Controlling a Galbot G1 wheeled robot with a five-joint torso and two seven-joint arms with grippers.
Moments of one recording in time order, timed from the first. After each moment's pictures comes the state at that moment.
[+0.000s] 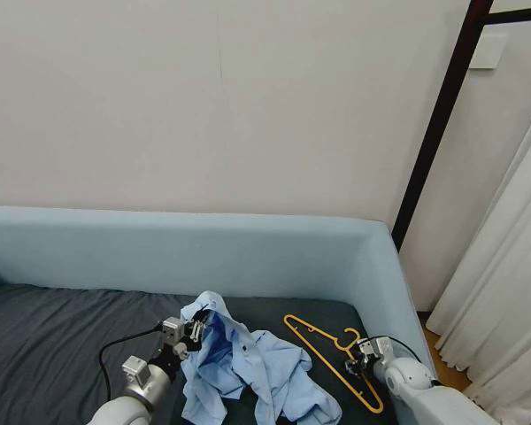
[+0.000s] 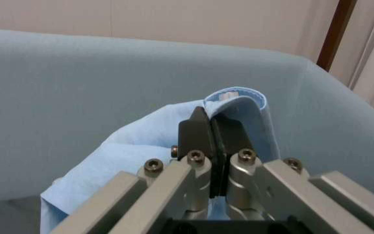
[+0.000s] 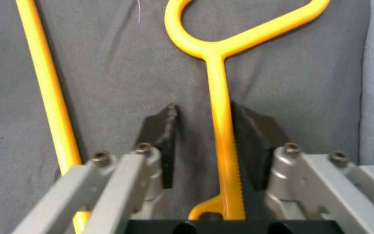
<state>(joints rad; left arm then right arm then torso) 1.14 -0.78 -0.03 -1.78 -0.74 -0.29 -0.10 -0.66 1.02 -0.19 0.99 0.75 -0.44 -0.08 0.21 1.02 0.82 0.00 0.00</state>
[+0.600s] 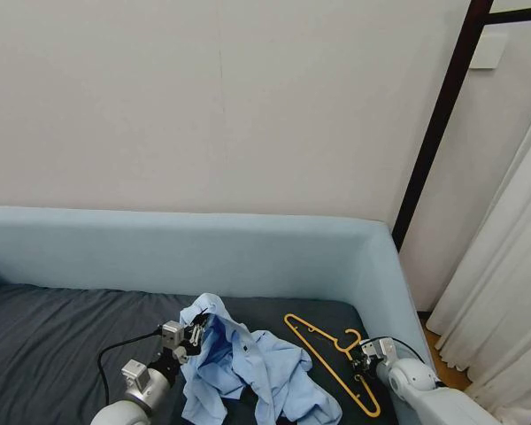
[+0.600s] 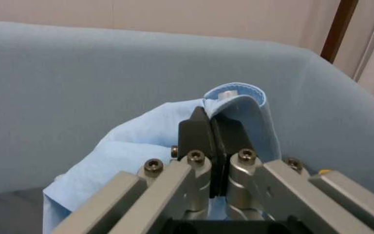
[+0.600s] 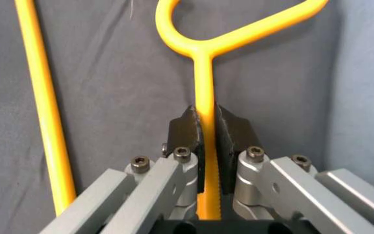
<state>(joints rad) 1.15 -0.78 -0.03 -1.77 -0.73 -0.29 -0.10 -0.69 0.97 -0.17 1.06 0.69 -0.42 -0.07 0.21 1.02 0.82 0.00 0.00</state>
